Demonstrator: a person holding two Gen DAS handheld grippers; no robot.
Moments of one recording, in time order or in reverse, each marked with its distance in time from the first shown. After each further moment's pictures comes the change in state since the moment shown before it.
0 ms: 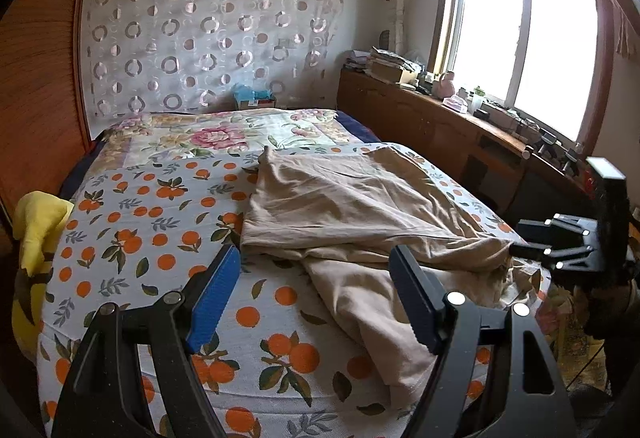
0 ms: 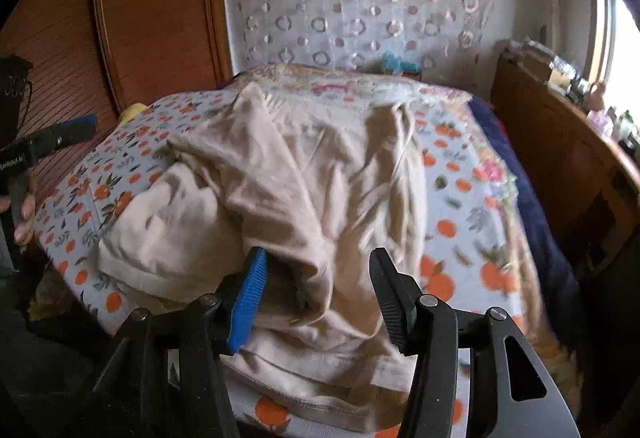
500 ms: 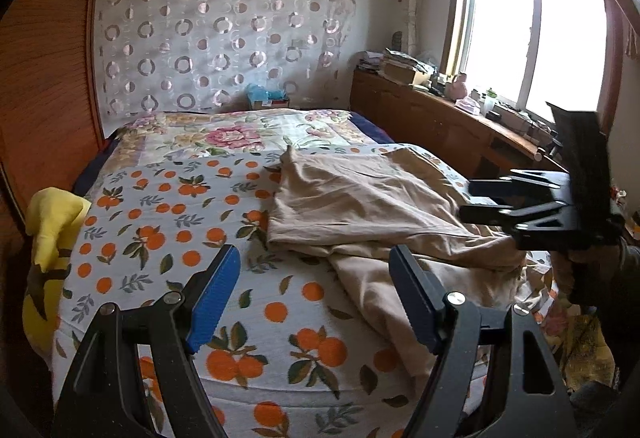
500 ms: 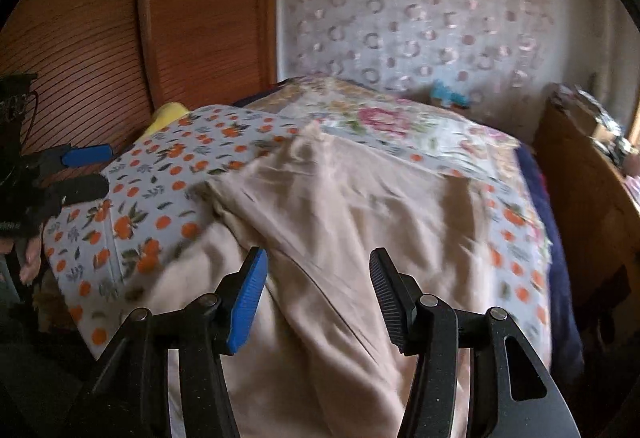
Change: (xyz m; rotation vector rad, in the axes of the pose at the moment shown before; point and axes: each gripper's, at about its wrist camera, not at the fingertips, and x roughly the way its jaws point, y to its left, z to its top) left arm -0.007 0.016 -0.002 -0.013 -0.003 0.049; right arm 0.080 0.057 0.057 -0.169 0.001 0.182
